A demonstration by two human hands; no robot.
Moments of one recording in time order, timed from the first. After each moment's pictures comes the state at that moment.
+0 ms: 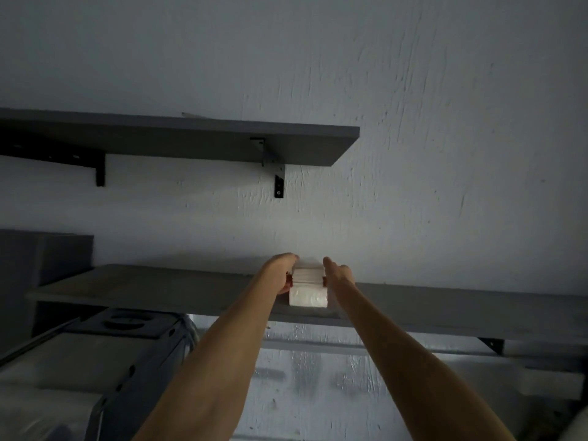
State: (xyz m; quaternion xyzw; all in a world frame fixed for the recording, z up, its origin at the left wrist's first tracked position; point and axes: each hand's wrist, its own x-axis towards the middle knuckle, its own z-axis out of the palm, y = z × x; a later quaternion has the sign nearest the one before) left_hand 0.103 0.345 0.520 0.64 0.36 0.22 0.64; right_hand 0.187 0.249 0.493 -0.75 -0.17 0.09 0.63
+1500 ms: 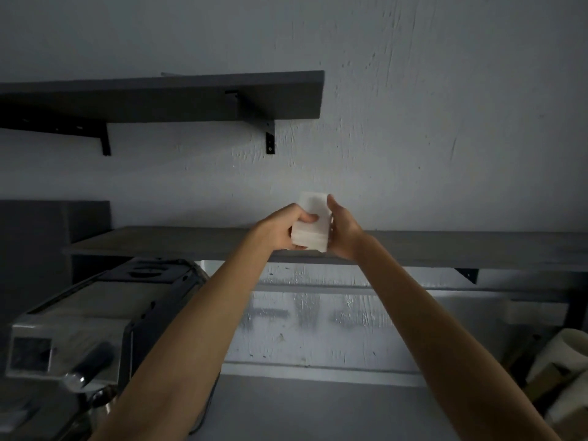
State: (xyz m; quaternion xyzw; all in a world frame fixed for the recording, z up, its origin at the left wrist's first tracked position) left_hand 0.052 0.262 0.519 0.70 0.17 0.13 0.68; right_hand 0.152 0.156 0.499 -0.47 -0.31 0.39 0.73
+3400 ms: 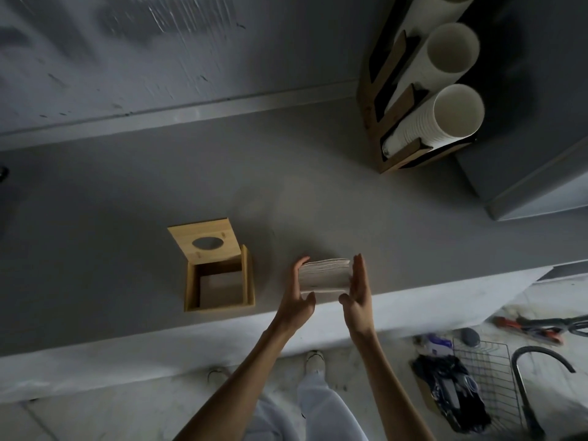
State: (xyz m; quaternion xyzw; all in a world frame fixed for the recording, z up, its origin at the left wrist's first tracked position) left_hand 0.124 -0.227 -0.103 0.76 0.25 0.01 0.60; right_hand 0.177 -0.358 -0.109 -0.72 -0.02 0.22 0.66
